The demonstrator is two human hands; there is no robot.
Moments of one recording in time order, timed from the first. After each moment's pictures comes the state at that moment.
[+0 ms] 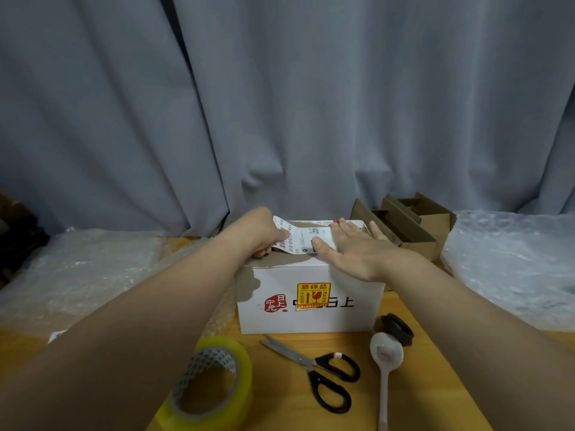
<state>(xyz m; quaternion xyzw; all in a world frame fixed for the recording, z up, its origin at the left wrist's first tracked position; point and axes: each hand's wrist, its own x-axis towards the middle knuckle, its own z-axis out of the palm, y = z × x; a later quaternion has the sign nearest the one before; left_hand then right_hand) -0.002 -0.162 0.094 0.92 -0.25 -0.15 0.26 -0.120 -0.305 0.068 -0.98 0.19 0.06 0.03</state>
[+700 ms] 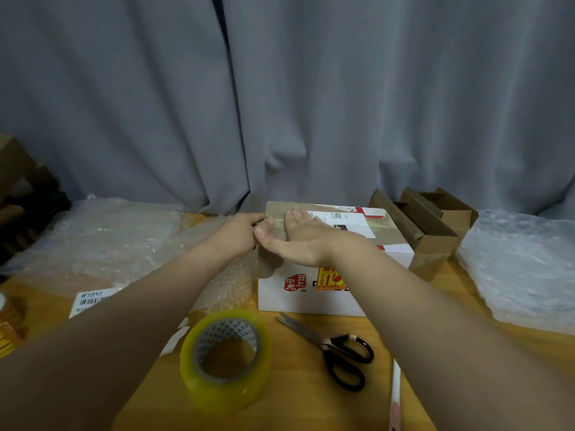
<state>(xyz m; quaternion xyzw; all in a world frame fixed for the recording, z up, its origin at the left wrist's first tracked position) 0.004 -0.090 0.048 0.81 -0.30 -0.13 0.49 -0.077 -0.211 0.074 -0.99 0.09 0.10 0.10</state>
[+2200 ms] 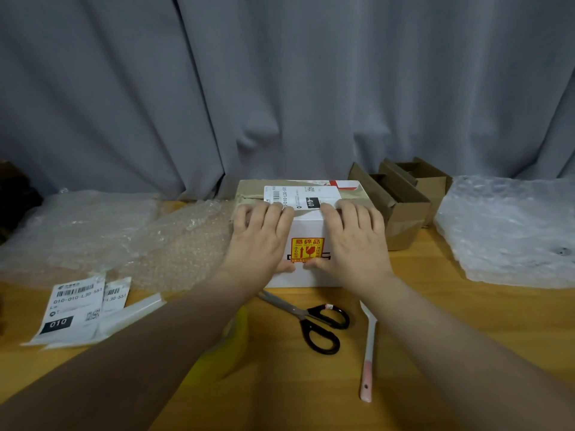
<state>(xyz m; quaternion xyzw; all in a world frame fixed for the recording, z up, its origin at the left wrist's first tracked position) -0.052 -0.128 -0.006 0.83 -0.43 0.35 -0.02 -0.154 -0.275 -0.004 -0.93 0.16 -0.29 -0.13</state>
